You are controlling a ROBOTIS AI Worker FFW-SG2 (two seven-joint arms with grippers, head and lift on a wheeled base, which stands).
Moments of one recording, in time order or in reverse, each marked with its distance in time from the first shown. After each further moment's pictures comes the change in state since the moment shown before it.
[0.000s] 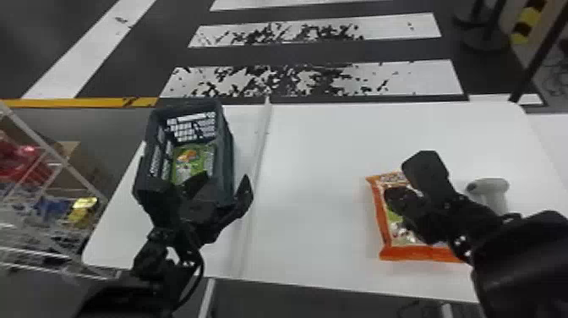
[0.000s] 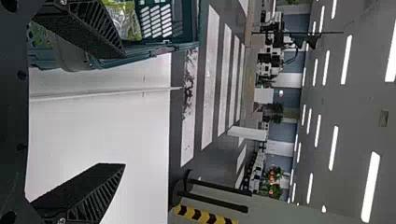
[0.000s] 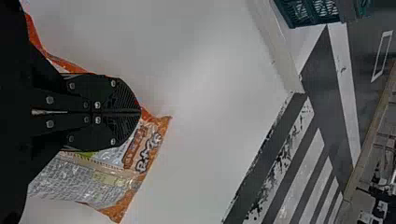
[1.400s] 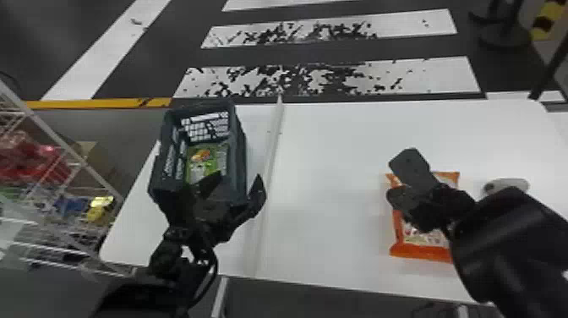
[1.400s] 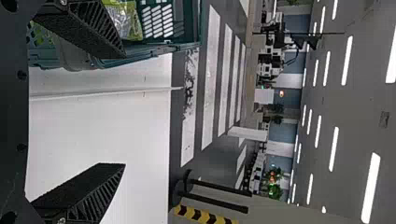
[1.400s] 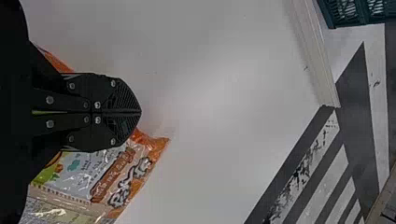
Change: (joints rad) left arm 0.002 -0.003 0.000 0.000 0.000 0.000 0.000; right arm -0.197 0.041 0.071 0.354 0.033 -0.075 -0.012
